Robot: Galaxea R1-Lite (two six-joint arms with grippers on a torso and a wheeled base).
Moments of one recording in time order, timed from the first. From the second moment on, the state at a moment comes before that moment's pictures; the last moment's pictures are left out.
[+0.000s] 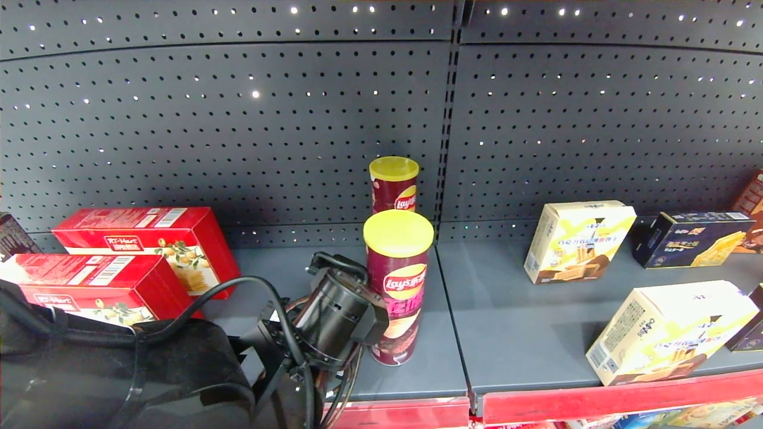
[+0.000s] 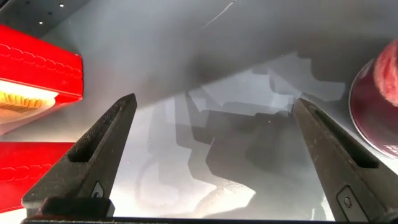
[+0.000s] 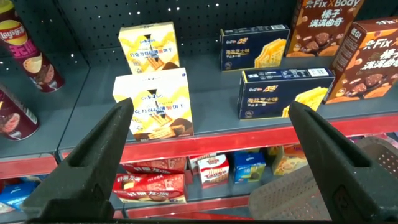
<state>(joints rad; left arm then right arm) -0.83 1.82 -0.87 -0.16 0.80 -0.14 0.24 0.37 -0.90 0.57 -0.30 0.07</state>
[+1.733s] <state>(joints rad) -0.75 1.80 -0.85 -0.15 0.81 -0.16 0.23 0.36 -0.90 0.57 -0.30 0.07</state>
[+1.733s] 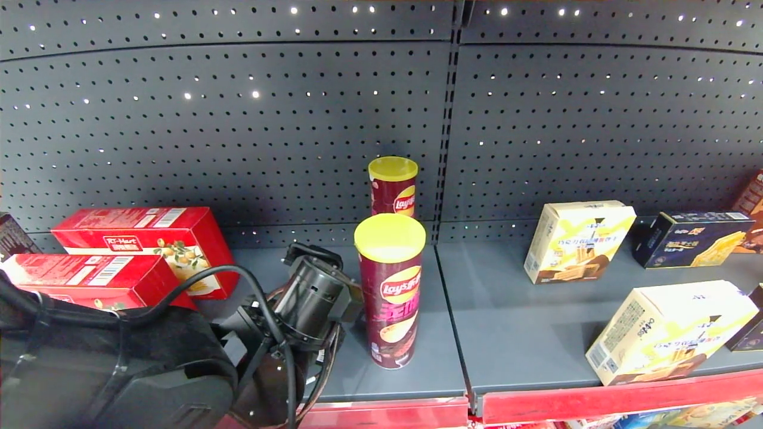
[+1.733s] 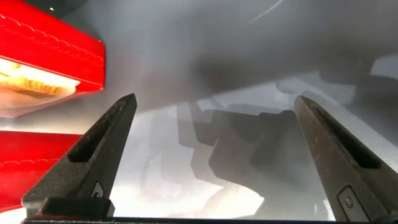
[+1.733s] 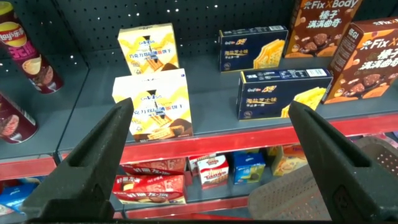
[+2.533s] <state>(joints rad) -0.83 1.32 -0.94 -0.15 0.97 -0.09 0.18 0.37 -0.90 0.59 -0.31 0.07</state>
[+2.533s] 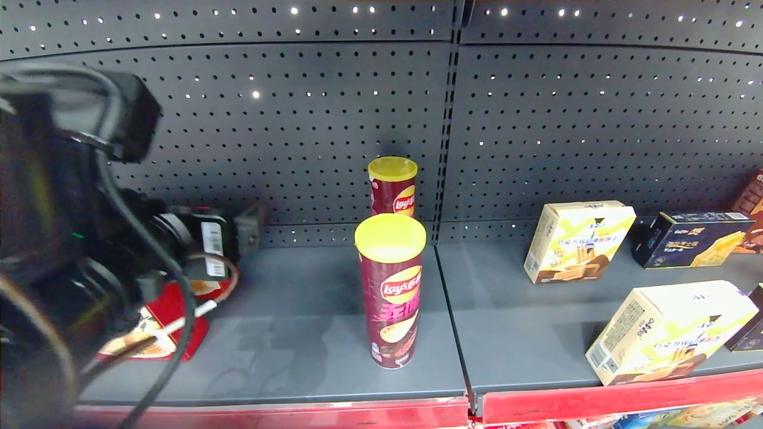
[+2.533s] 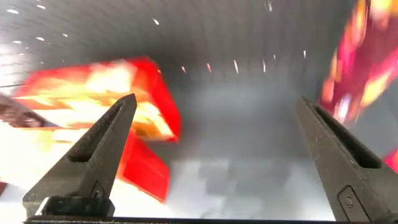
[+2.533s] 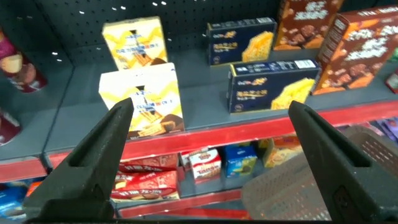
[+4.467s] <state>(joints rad) -1.76 0.90 -1.17 -0.26 1.19 0.42 0.15 0.33 -0.88 0.61 -0.30 0.09</state>
